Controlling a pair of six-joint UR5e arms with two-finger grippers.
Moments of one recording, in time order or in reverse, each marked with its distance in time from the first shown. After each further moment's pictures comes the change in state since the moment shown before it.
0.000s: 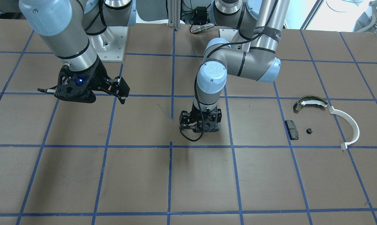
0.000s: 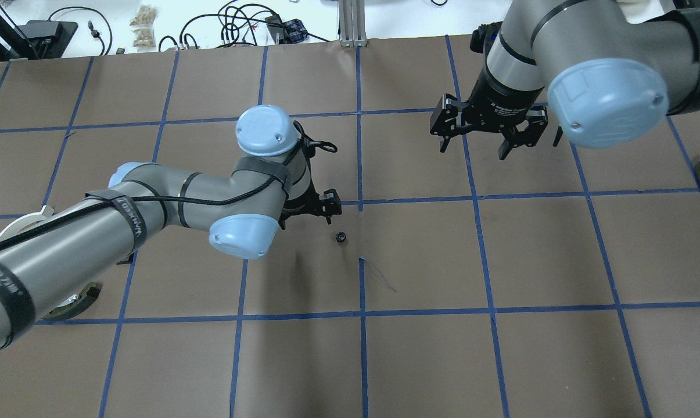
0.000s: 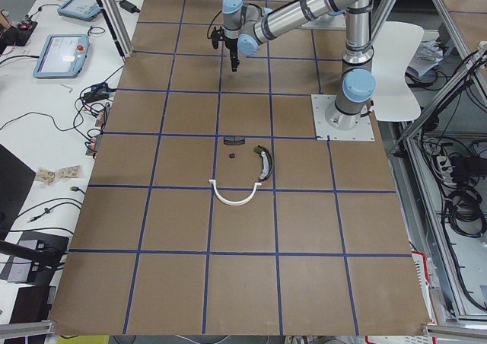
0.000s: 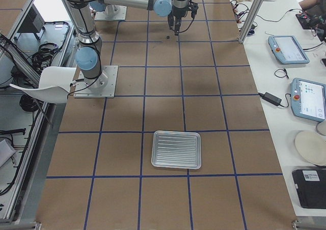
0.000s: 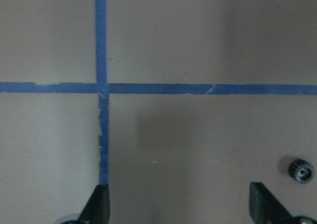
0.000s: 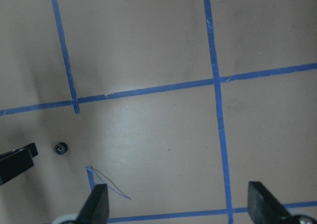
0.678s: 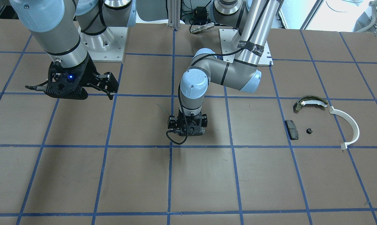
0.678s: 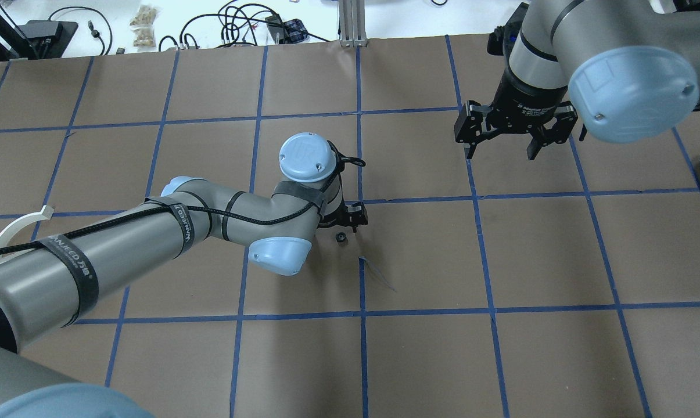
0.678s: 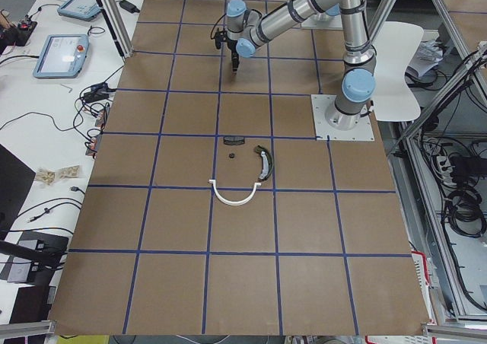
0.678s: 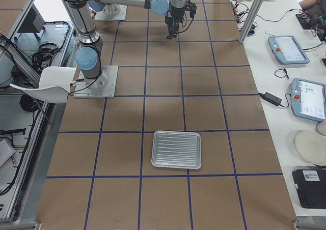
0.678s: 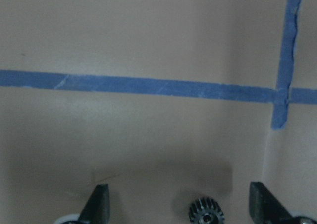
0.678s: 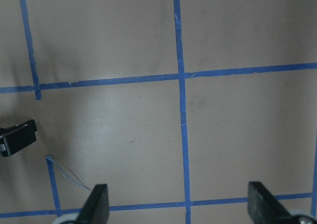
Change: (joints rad) left arm -0.062 -0.097 -0.001 0.120 0.003 -0.036; right arm -0.026 -0.005 -0.004 0.036 -0.077 -0.098
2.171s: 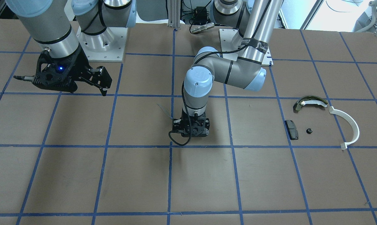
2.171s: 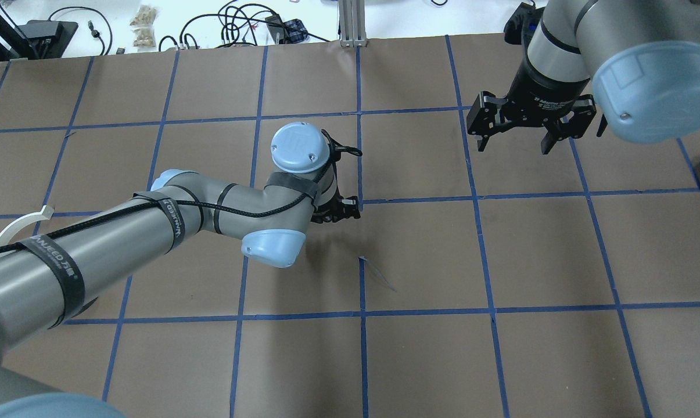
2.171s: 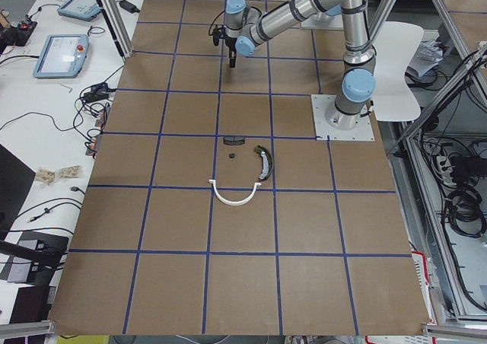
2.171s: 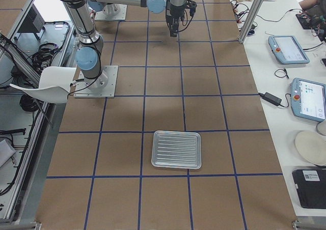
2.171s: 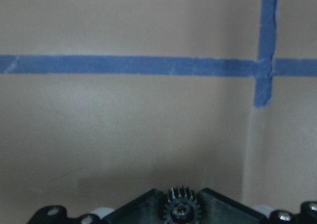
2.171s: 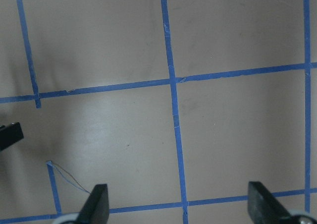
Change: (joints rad) left arm 0.061 0.039 0.024 -0.021 0.013 0.068; right arm -0.022 -0.043 0.002 0.006 0.000 0.014
